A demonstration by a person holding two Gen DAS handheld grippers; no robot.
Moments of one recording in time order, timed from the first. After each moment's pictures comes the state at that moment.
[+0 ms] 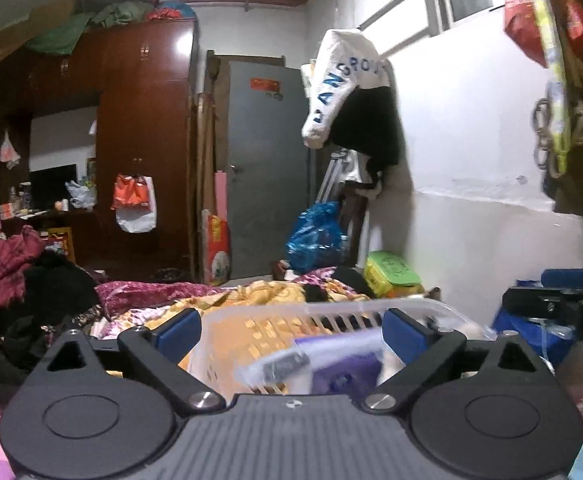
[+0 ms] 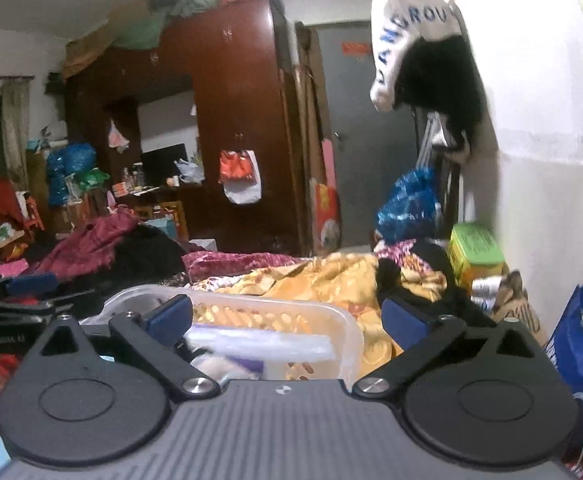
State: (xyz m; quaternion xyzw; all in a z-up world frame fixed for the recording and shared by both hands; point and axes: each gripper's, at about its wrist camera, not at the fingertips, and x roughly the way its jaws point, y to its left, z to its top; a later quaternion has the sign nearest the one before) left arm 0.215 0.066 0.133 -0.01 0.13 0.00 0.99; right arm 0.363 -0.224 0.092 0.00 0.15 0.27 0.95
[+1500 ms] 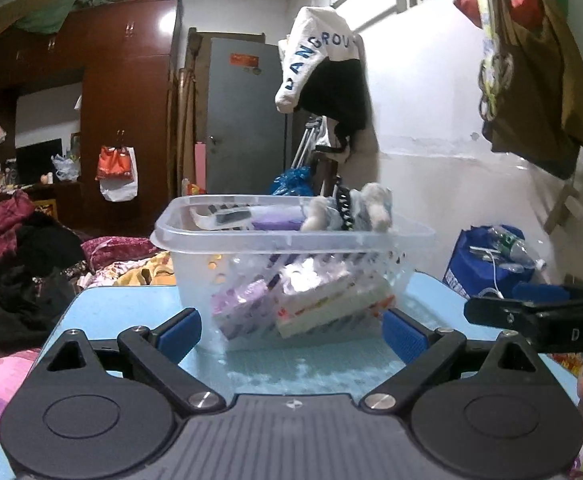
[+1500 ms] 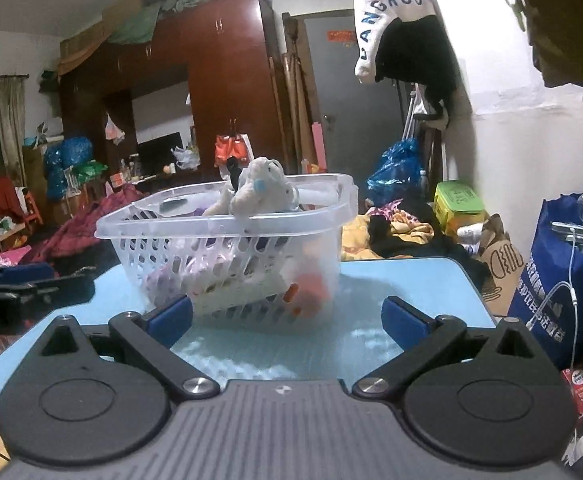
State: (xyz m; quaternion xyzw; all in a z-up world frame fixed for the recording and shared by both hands) left arm 0.115 0.025 0.056 -0.01 0.16 -0.02 0.99; right arm 0.264 -0.241 0.005 0.03 0.17 0.24 0.95
